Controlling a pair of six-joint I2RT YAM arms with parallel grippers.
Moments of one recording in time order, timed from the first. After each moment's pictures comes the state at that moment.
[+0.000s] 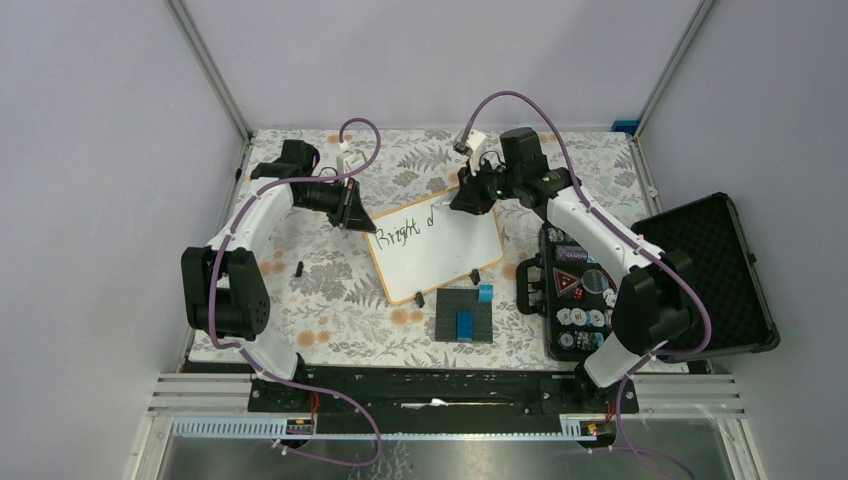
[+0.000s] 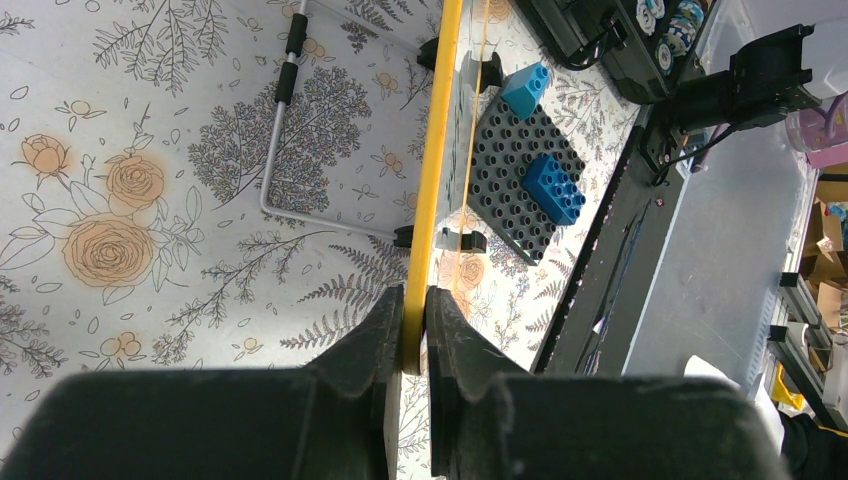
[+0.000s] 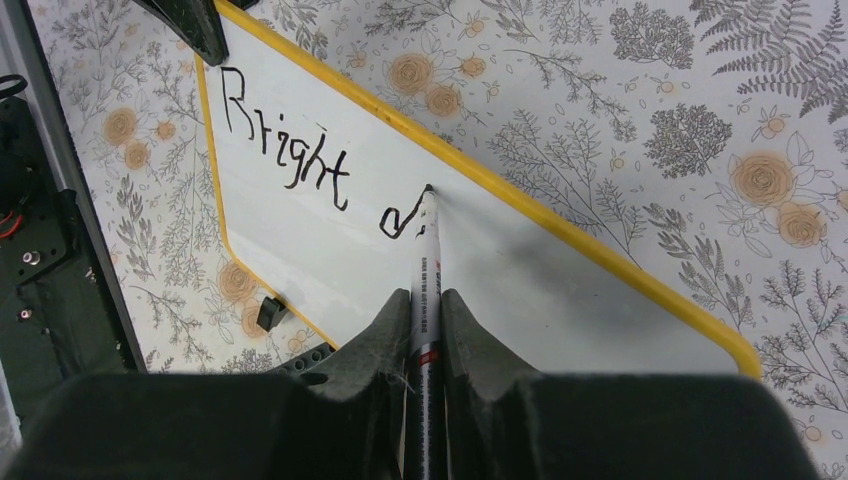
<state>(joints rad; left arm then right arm) -0.07 1.66 1.36 -0.90 0.99 0.42 0.45 1.62 1.37 -0.41 -0.61 -0.22</state>
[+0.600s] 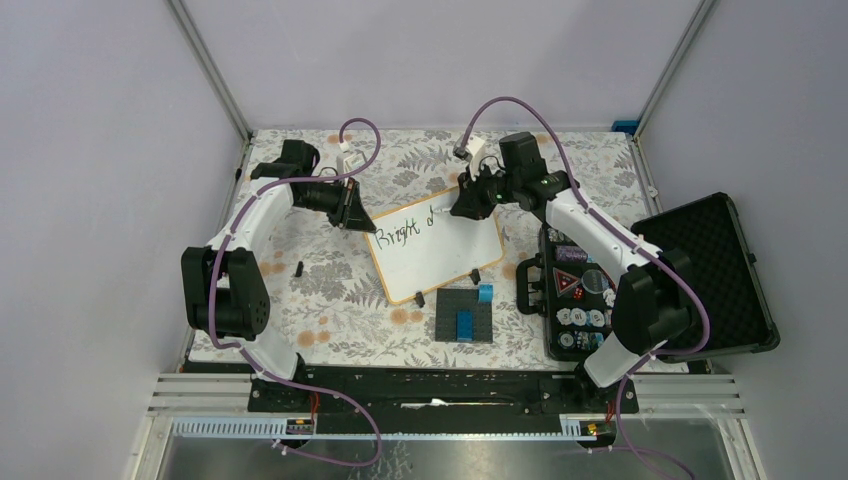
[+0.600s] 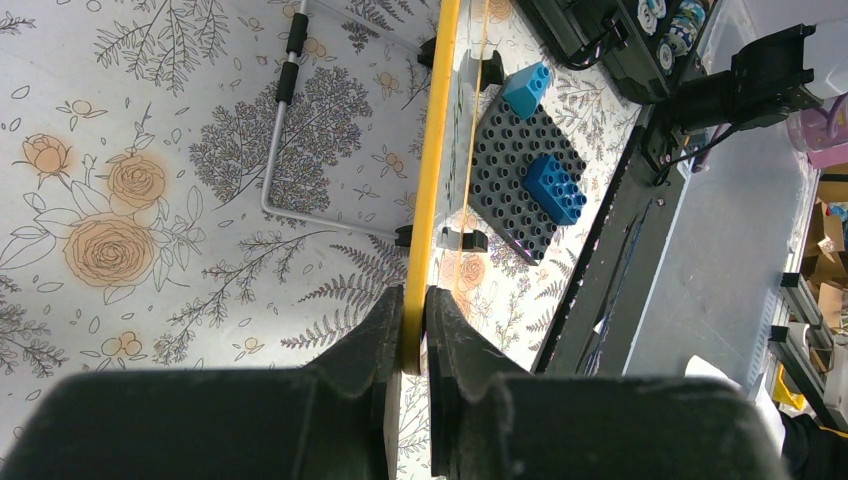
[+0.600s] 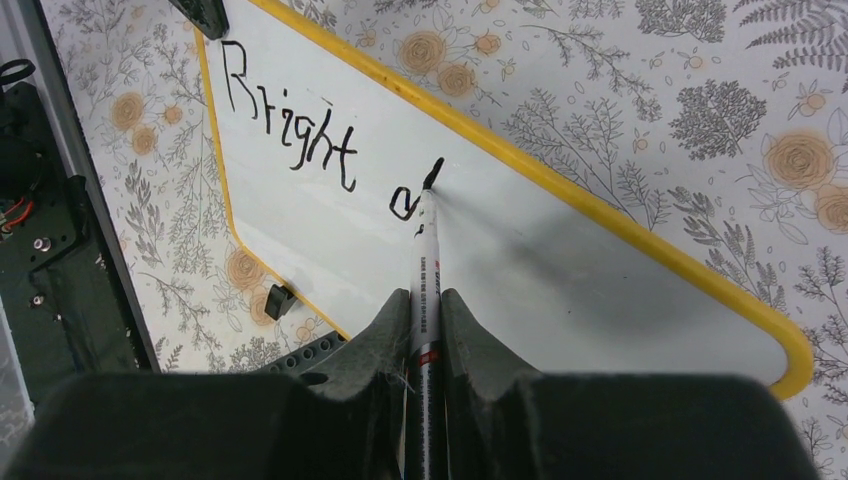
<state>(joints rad) -0.07 1.66 1.36 -0.90 0.99 0.42 0.45 1.63 1.35 -0.41 -0.62 -0.21</state>
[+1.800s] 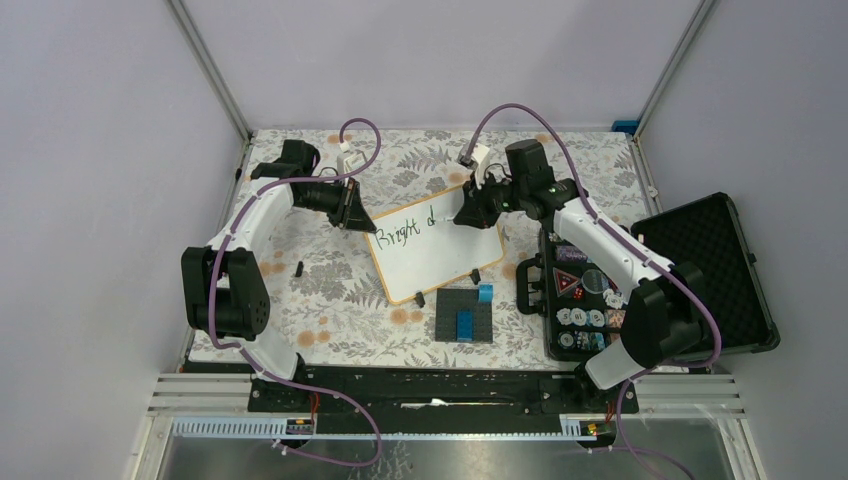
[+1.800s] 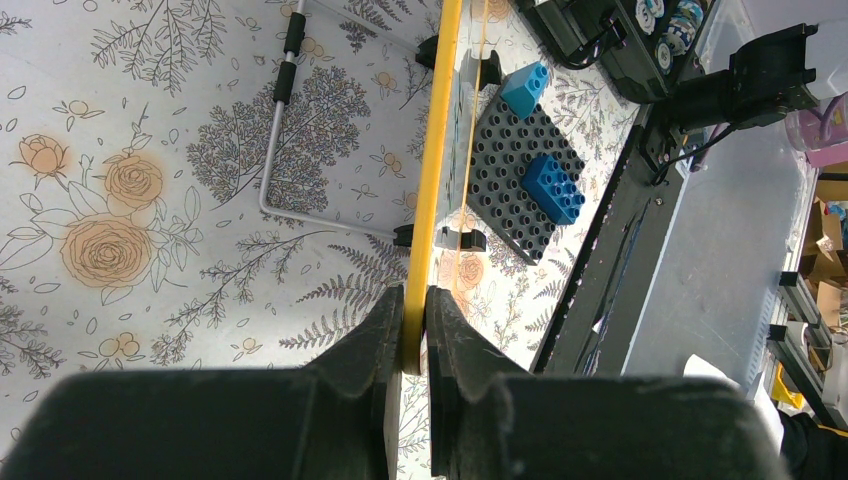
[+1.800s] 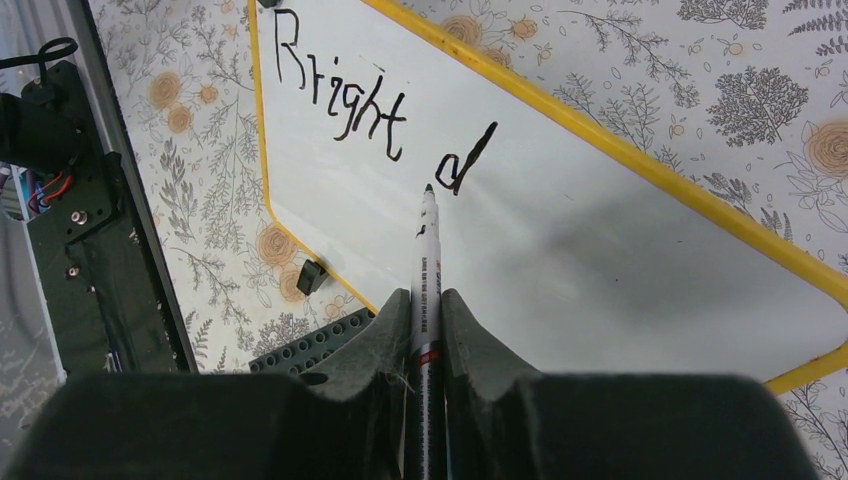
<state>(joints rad) -0.08 1.66 1.36 -0.90 0.99 0.42 0.45 1.55 1.27 -0.42 -0.67 -0.22</state>
